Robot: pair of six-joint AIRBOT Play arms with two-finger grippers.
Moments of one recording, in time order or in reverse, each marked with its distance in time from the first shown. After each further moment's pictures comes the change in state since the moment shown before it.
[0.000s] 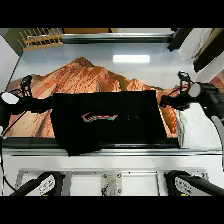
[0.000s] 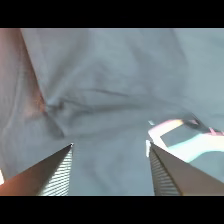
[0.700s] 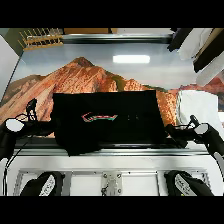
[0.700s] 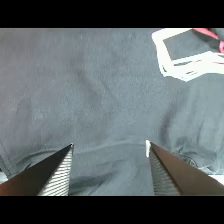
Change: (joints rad) left arm -0.005 0.318 -0.371 -0.007 -0.054 -0.093; right arm -0.236 0.253 -0.639 0.311 -0.180 0.154
